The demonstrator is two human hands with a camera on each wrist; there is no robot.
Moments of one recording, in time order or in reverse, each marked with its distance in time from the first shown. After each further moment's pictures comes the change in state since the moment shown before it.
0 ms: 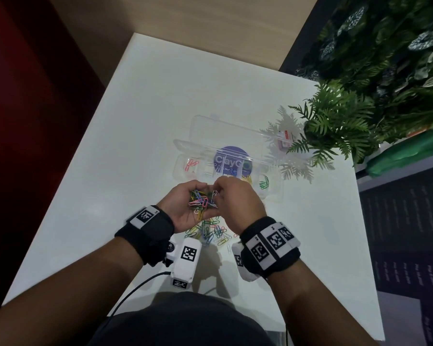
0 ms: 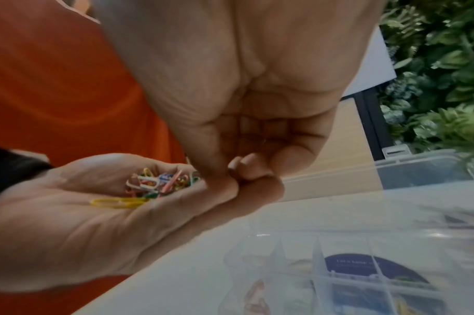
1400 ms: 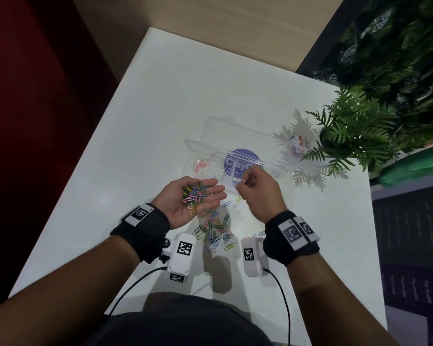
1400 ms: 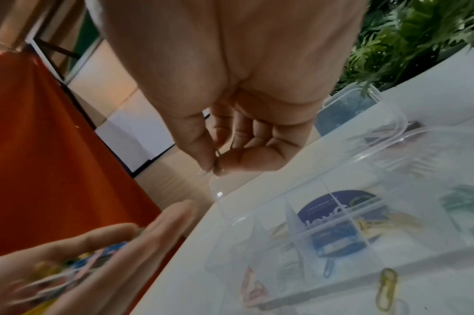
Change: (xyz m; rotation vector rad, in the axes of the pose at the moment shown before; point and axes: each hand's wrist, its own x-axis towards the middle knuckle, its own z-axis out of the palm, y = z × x) left_hand 0.005 0.025 -0.024 -0.097 0.041 0.023; right_hand 0.039 0.045 0.007 0.469 0.136 0.112
